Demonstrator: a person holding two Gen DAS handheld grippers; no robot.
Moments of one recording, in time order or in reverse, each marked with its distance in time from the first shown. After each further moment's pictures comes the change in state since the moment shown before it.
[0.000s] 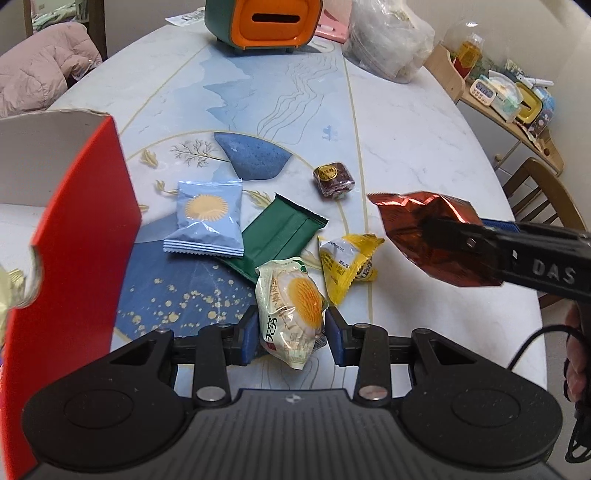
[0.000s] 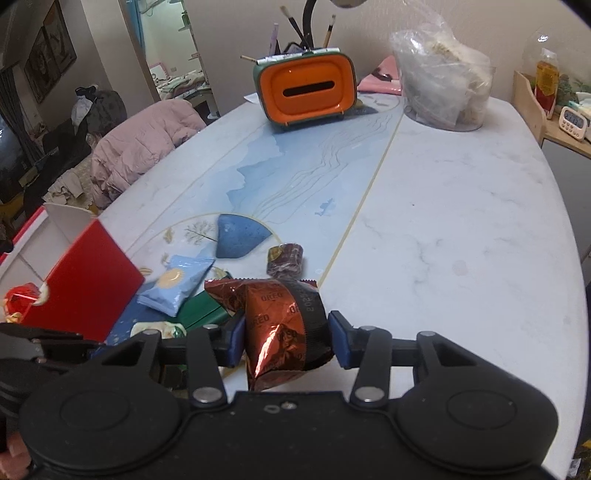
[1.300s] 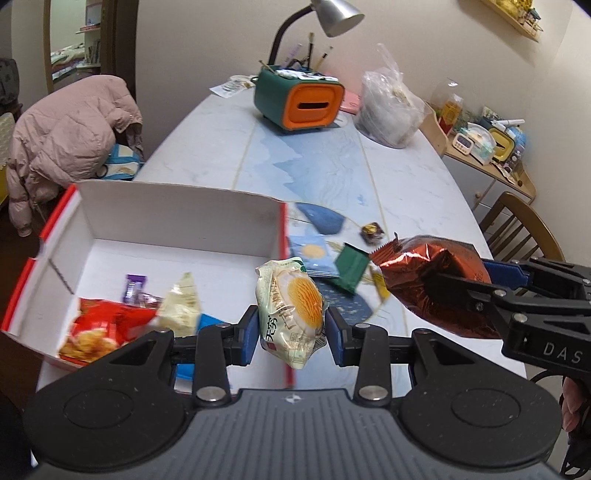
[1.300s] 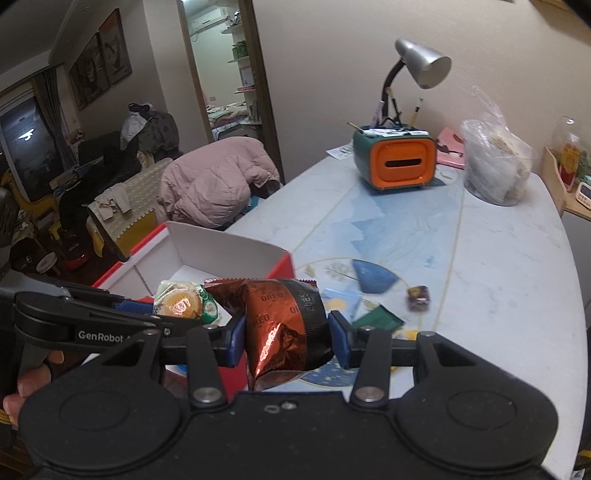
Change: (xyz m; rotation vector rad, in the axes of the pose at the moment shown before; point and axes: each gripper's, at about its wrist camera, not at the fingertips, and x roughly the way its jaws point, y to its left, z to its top) left arm -0.173 0.111 -0.021 0.046 -0.156 -0.012; right arm -0.089 0.187 -0.003 -0.096 -0.131 0.040
